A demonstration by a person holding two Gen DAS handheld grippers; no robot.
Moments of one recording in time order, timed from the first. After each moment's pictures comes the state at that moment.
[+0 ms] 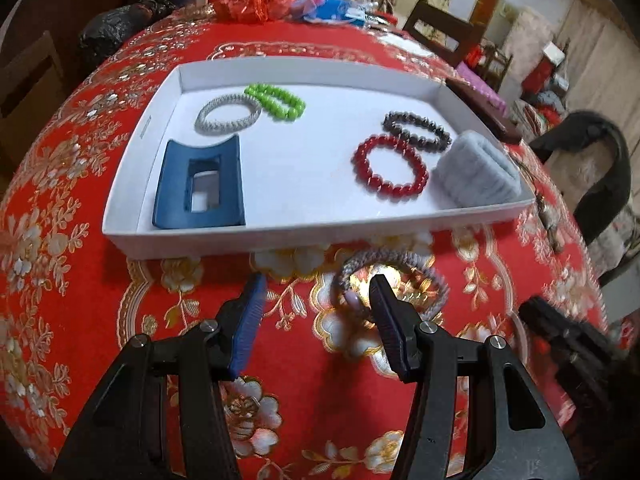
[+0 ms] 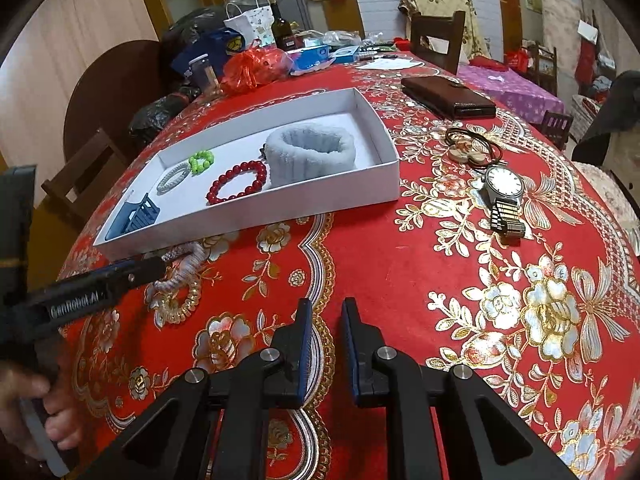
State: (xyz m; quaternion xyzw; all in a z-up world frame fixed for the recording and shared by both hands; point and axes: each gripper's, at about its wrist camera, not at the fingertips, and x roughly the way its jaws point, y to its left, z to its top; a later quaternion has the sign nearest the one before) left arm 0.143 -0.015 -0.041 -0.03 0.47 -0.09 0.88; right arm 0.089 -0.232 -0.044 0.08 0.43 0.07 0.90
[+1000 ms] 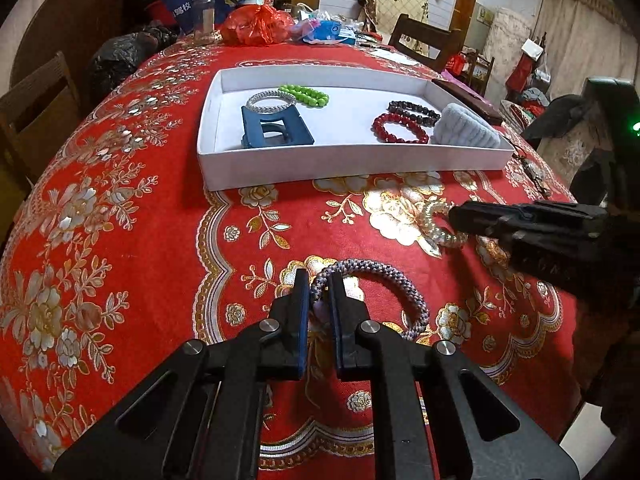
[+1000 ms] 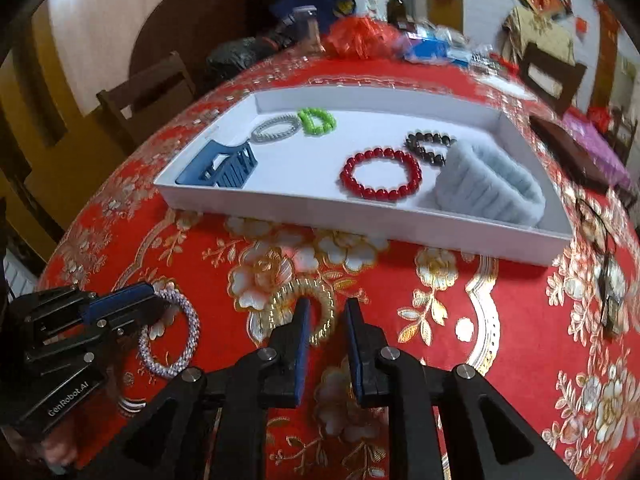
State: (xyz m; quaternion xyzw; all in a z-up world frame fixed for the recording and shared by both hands) left arm 0.068 0.034 -0.048 -0.01 0.43 -0.11 0.90; right arm 0.114 -0.133 -0.045 -0.05 0.44 0.19 0.87
